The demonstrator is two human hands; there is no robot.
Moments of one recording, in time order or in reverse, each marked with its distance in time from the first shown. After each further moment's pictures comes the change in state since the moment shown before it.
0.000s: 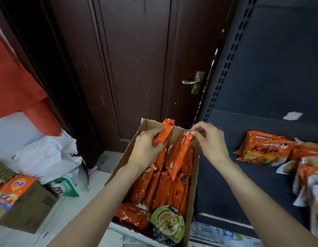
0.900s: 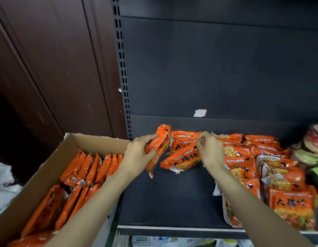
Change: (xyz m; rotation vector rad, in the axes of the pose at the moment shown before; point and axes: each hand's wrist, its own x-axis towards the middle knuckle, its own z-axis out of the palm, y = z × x) left_hand 0.022 0.172 0.173 -0.076 -0.122 0.147; right_hand -0.025 0.202 -0.182 -0.313 0.235 0.329
